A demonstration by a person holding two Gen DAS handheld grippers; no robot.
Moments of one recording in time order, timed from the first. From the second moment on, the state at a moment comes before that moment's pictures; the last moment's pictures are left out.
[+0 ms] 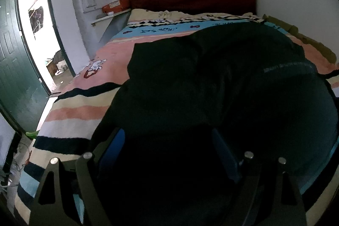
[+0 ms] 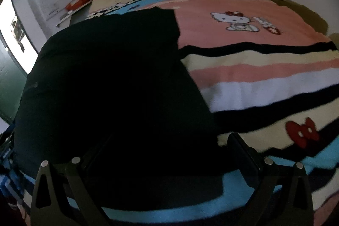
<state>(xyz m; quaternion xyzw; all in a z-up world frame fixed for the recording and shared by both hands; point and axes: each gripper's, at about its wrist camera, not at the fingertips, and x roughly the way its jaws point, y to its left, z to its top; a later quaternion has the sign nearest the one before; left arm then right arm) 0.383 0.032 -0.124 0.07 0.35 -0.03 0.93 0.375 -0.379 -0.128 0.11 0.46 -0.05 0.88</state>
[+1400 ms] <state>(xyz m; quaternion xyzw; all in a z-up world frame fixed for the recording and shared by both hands) 0.355 0.131 -0.079 -0.08 0.37 -0.04 0.92 0.314 -0.406 -0.086 0.08 0.43 -0.04 0.90</state>
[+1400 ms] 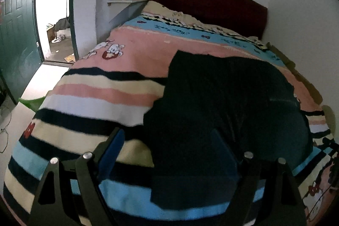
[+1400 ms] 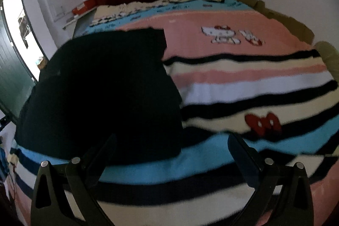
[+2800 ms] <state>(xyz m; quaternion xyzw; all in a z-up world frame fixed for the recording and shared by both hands) 0.439 0.113 -0.175 -0.25 0.45 -0.28 0.81 0.453 -0.409 -0.205 0.31 0.51 0.24 0.77</state>
